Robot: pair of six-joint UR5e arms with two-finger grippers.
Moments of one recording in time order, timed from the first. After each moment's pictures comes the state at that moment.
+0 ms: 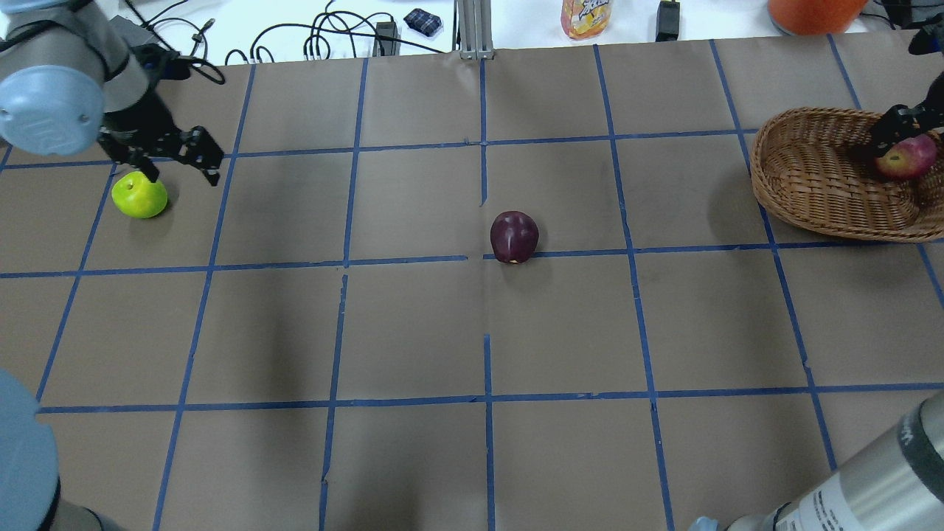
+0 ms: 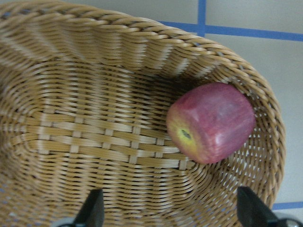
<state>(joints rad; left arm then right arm) -1.22 -1.92 -1.55 -1.25 1.64 0.44 1.06 -1.11 1.49 -2.08 -1.67 -0.54</state>
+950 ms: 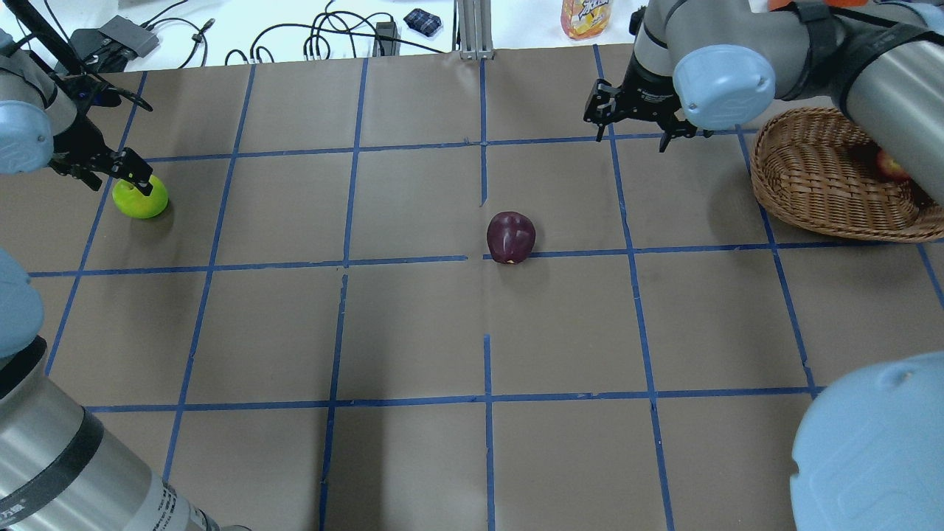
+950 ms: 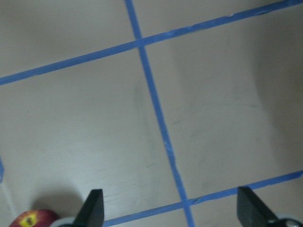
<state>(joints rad) -1.07 -2.18 -1.41 -1.11 1.63 0.63 1.61 -1.17 1.50 -1.95 -1.54 0.31</state>
